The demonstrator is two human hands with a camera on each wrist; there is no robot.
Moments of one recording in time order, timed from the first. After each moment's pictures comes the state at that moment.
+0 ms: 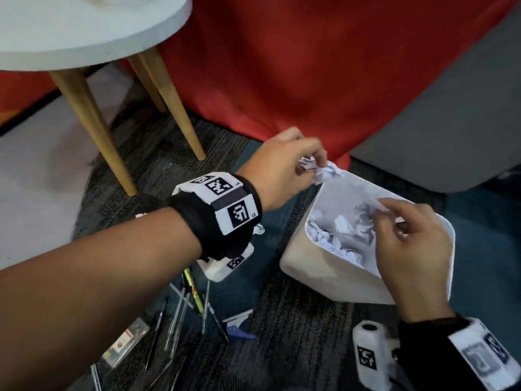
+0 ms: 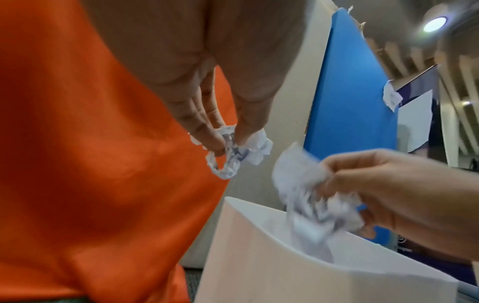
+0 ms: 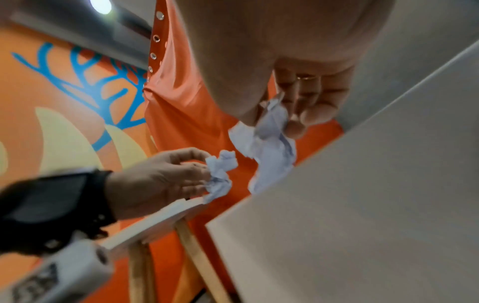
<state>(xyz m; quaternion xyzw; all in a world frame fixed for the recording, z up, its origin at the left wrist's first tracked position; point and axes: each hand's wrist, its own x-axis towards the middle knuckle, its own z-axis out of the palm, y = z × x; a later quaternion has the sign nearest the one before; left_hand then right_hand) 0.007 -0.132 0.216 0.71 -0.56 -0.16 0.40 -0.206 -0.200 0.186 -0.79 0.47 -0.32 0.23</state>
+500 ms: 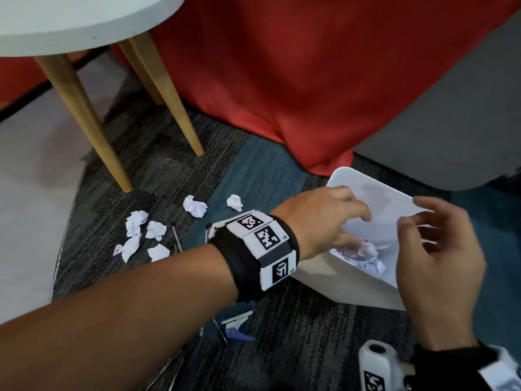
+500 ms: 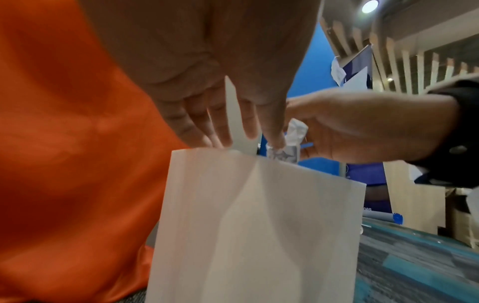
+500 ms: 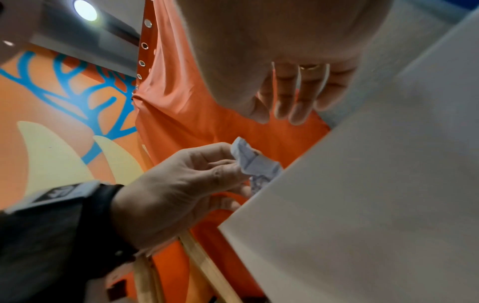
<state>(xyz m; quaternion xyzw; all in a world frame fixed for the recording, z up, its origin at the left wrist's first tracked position) -0.043 -0.138 0.187 0.66 -0.68 -0.23 0.23 -0.205 -0.187 0.194 -0.71 0.49 -0.40 0.30</state>
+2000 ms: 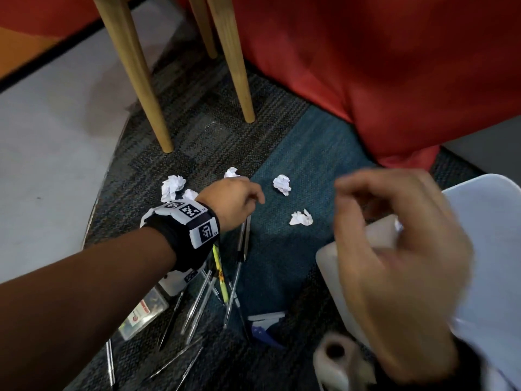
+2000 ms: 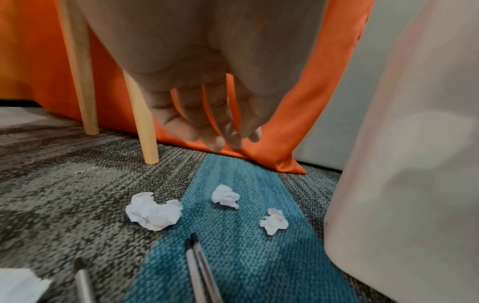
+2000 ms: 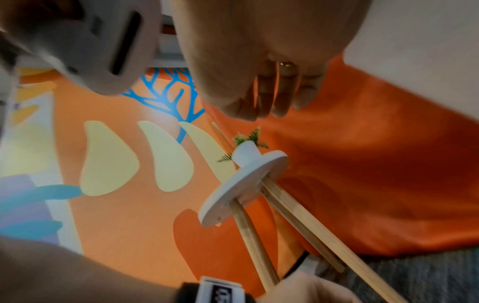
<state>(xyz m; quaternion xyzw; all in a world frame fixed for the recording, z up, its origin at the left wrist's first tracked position) 0.108 -0.036 0.034 0.85 -0.43 -0.26 0.13 -0.088 -0.128 0.168 -0.84 0.20 -0.39 0.32</state>
